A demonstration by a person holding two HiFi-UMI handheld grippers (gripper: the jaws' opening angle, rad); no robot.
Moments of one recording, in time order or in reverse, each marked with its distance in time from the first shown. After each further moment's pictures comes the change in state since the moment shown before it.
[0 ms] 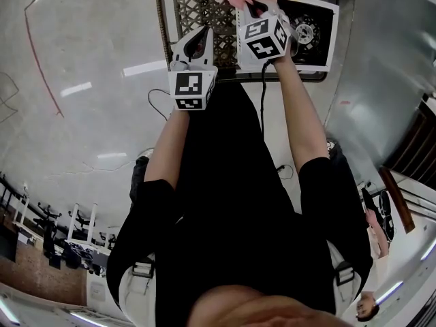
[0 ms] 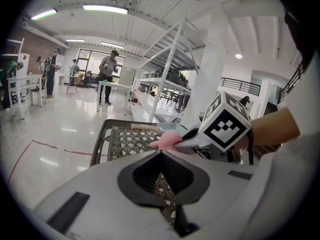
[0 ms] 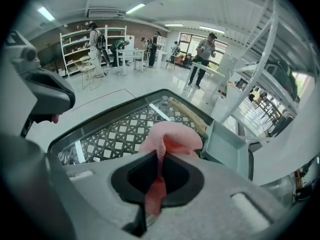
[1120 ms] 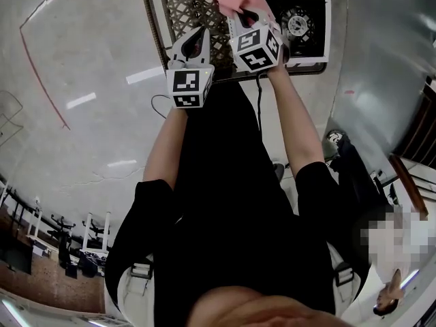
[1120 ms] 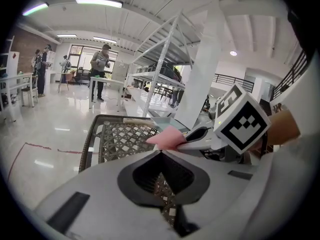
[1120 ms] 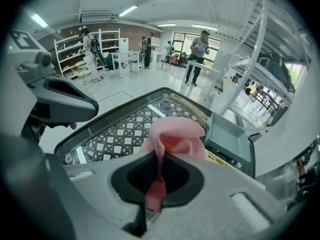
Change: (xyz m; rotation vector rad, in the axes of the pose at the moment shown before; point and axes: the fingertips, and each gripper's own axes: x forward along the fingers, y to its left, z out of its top) left arm 0.019 -0.009 -0.024 0.036 0.059 -0.069; right arm -0.010 0.024 -0.028 0.079 -0.002 0.001
